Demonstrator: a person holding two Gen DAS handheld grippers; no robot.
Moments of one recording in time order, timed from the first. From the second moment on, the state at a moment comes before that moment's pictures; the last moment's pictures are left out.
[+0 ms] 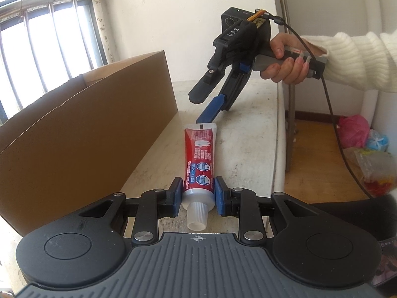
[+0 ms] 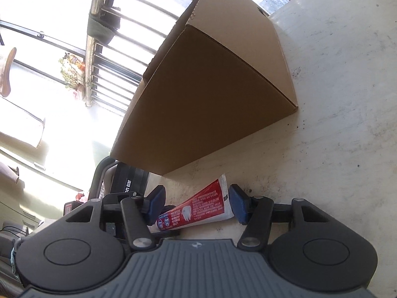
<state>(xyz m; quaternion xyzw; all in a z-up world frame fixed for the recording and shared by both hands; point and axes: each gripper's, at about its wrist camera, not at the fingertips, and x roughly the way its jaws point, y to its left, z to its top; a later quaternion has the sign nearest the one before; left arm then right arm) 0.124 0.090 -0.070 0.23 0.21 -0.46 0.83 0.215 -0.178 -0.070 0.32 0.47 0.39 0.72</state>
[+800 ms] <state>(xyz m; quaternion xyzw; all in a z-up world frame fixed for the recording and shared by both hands) 0.115 0.057 -0.044 0.30 0.22 -0.45 0.81 0.189 -0.155 -0.070 0.30 0.47 0.40 0.73</state>
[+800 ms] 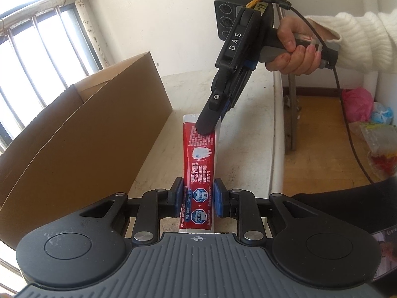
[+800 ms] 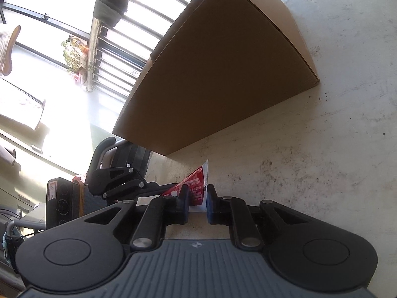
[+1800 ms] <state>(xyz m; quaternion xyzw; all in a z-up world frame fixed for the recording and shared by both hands) 0.199 0.050 0.080 0.48 0.22 -0.35 0.78 0.269 -0.123 0.063 0.31 0.40 0.41 0.76</state>
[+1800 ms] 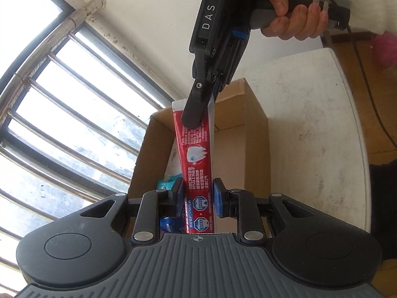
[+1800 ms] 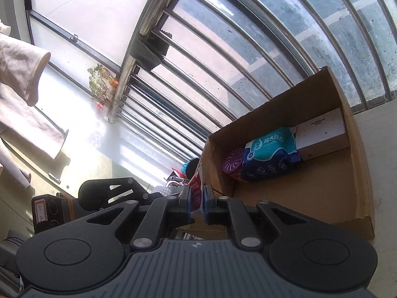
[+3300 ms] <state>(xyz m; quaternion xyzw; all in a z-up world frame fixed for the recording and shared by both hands) 0.221 0.034 -0.043 0.48 0.44 -0.29 0.70 0.254 0.005 -0.026 0.05 0.59 0.36 0.72</state>
